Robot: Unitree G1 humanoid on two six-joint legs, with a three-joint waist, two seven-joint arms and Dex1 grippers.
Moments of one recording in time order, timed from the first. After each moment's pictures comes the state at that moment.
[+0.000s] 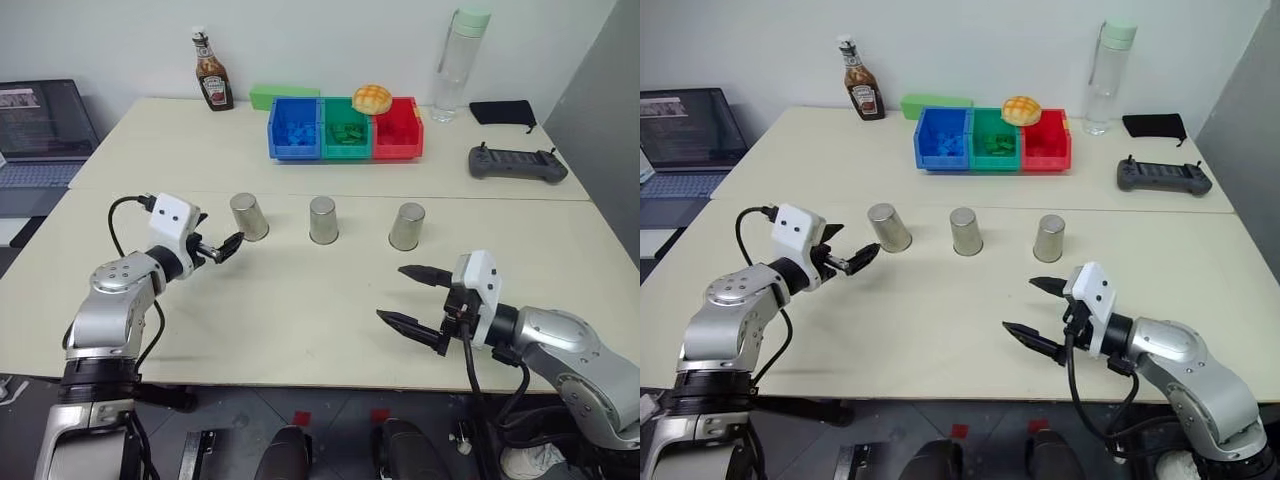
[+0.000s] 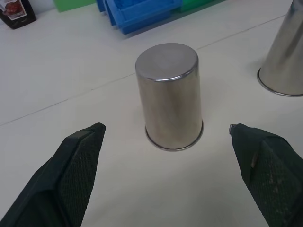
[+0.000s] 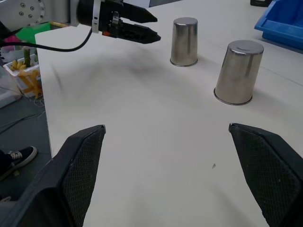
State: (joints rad) left arm -0.43 0.64 0.15 0.16 -0.26 0.41 -0.60; right arm -0.11 -0.62 0.02 -0.65 0.57 0.62 0.68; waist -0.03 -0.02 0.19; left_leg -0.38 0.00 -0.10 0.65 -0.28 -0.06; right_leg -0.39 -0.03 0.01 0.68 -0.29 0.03
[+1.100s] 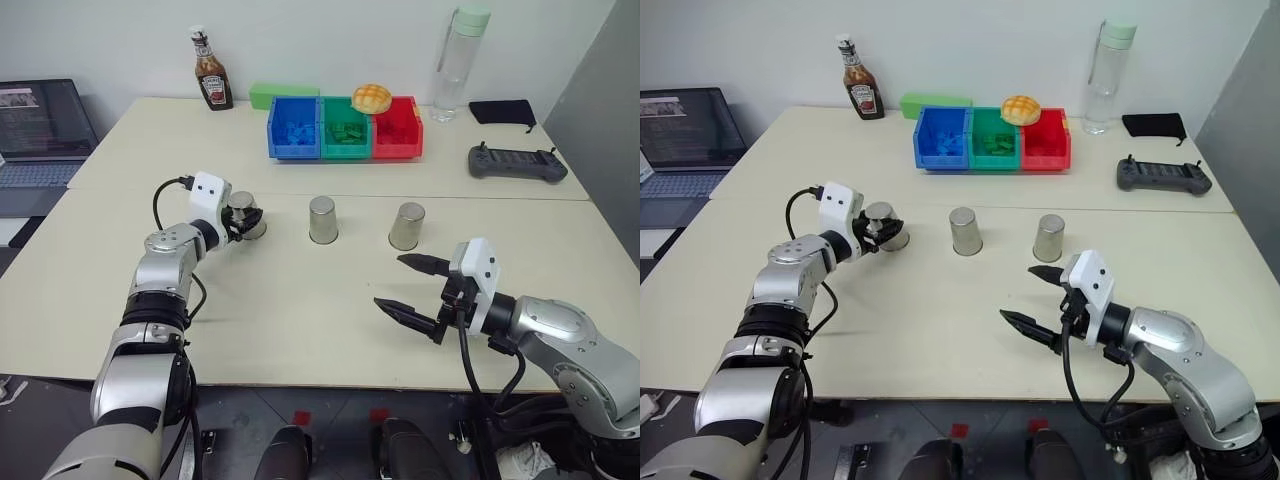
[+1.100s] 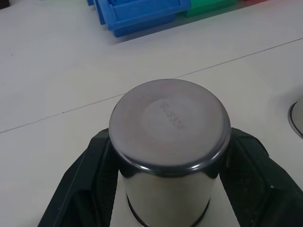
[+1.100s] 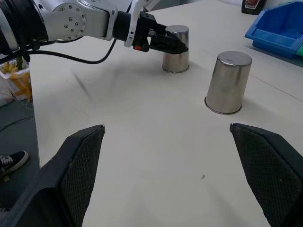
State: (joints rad) left arm -0.82 0.51 0.09 0.77 -0.14 0.19 -0.58; right arm -0.17 -0.61 0.02 -0.65 0.58 0.67 0.65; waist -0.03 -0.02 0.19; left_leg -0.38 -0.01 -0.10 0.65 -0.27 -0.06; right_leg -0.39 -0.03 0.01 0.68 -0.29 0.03
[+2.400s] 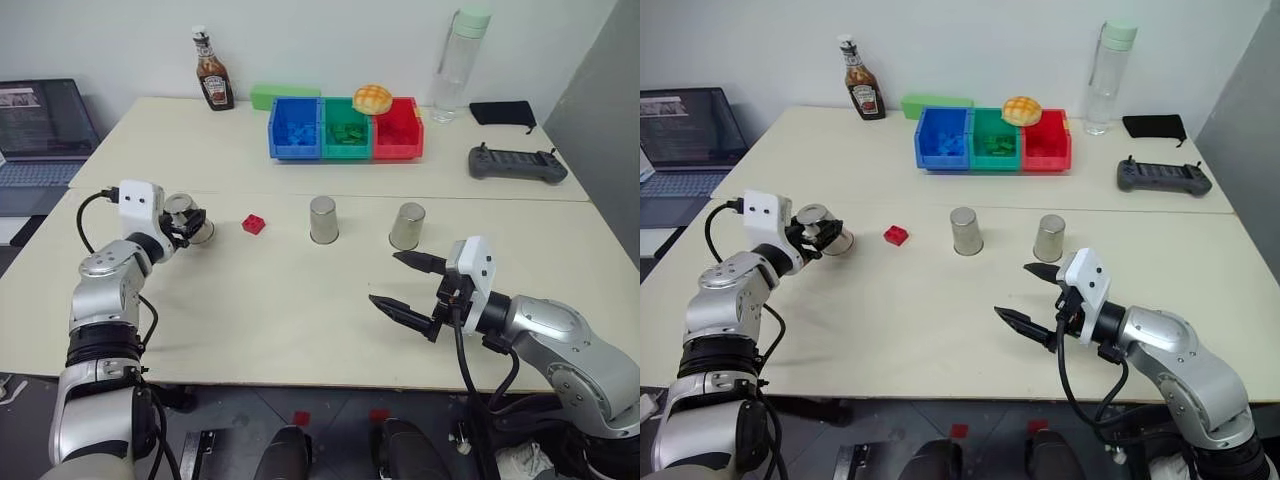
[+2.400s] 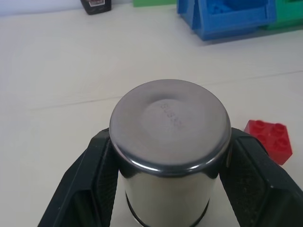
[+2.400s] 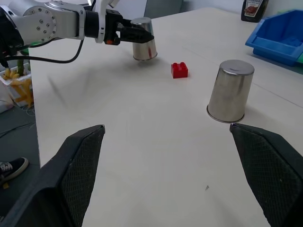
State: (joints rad) left arm -0.62 0.63 0.26 0.60 -0.22 0.24 -0.51; right arm -0.18 -0.58 0.04 -0.65 0.57 0.67 0.63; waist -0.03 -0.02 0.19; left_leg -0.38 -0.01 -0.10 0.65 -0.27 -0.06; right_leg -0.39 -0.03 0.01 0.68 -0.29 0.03
